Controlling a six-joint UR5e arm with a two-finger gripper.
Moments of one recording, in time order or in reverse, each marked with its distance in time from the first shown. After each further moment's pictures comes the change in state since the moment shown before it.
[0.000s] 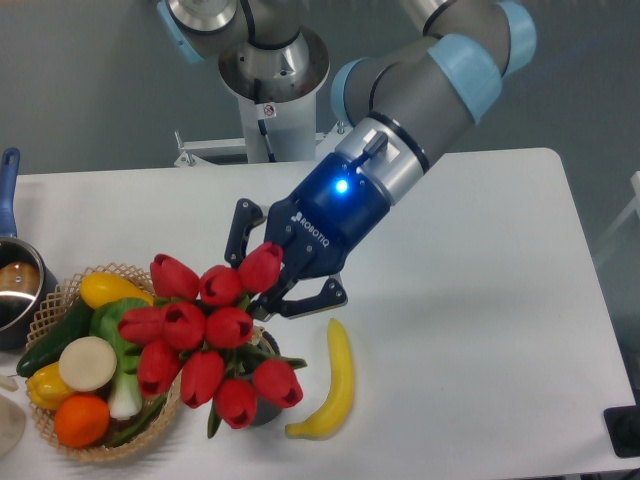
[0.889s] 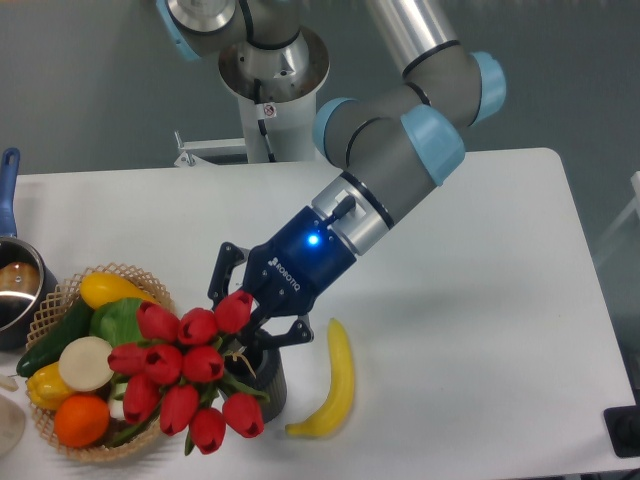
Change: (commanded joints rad) arm -0.035 -0.057 -0.110 0.000 0.076 0.088
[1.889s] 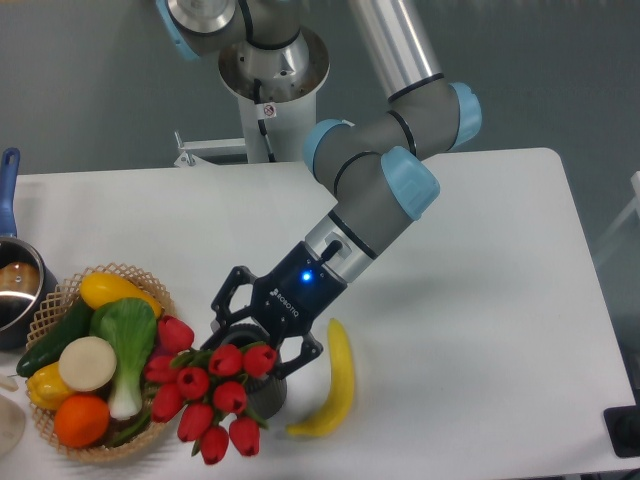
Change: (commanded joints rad) arm 0.009 0.047 -0.161 -0.005 0.063 0.045
